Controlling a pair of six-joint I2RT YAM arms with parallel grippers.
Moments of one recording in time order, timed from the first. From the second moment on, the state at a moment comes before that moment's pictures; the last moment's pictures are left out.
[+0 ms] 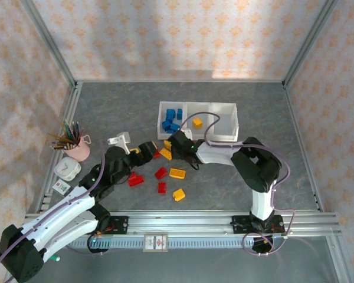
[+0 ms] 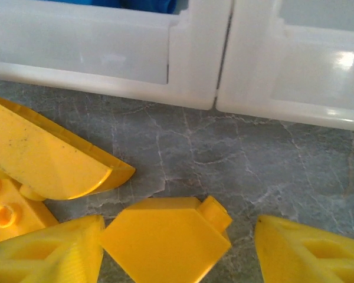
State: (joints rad) left arm -0.56 0.76 0.43 -0.07 -0.10 -0.87; right arm 0.85 1.89 1.11 -0.27 0.30 0.64
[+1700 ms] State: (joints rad) left arm -0.63 1.04 0.59 -0.03 -0.07 -0.83; right arm 0.59 1.77 1.21 -0.31 0.27 0.53
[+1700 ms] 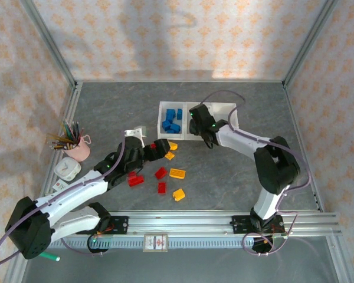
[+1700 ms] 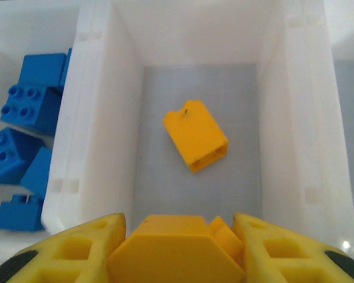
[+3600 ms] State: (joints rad) left arm -0.63 0.77 0.49 -0.17 -0.25 -0.85; right arm 0.93 1.92 1.19 -0.32 0.19 0.38
